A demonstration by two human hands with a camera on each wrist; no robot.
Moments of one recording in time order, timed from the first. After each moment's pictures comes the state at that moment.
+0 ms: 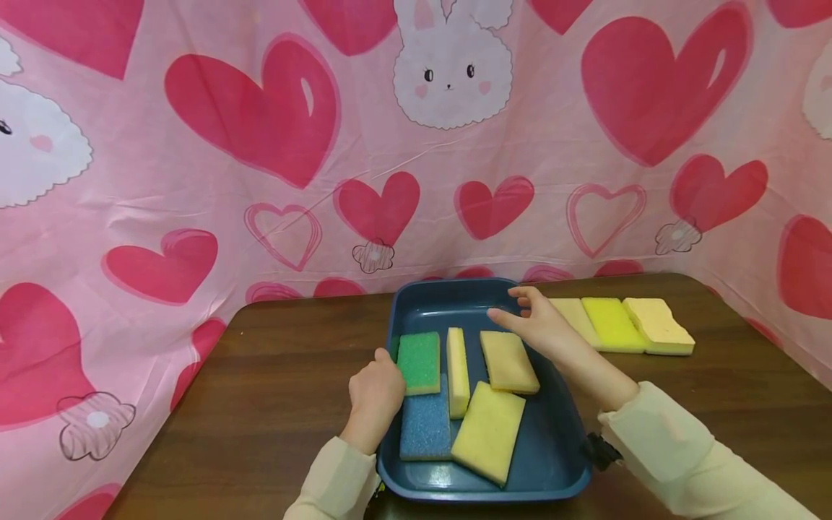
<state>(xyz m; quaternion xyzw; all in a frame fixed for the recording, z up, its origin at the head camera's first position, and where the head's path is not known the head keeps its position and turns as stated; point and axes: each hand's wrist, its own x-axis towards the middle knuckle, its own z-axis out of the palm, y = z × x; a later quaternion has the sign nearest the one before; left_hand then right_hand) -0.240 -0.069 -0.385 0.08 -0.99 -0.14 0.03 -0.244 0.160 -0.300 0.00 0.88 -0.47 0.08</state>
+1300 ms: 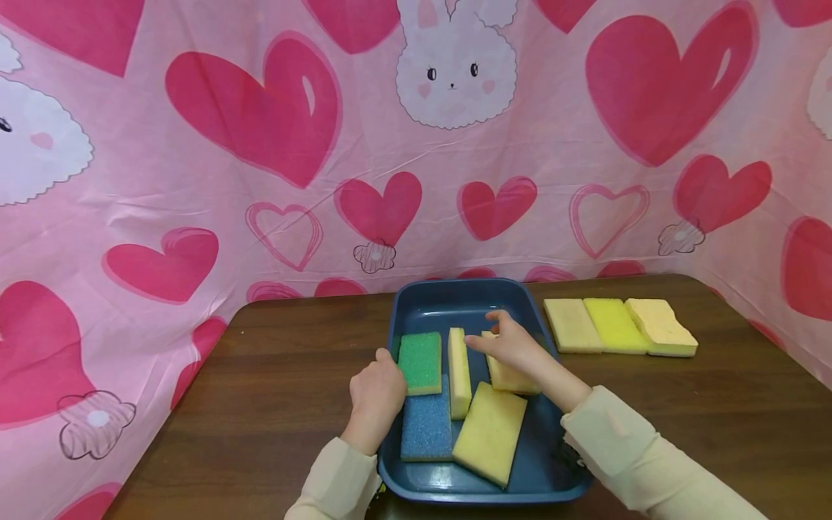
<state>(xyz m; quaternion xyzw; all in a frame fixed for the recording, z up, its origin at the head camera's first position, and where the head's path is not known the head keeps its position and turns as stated) -0.240 -0.069 -0.382 0.08 -0.98 -0.15 0.03 -0.259 0.130 -0.337 -0.01 0.89 -0.43 0.11</state>
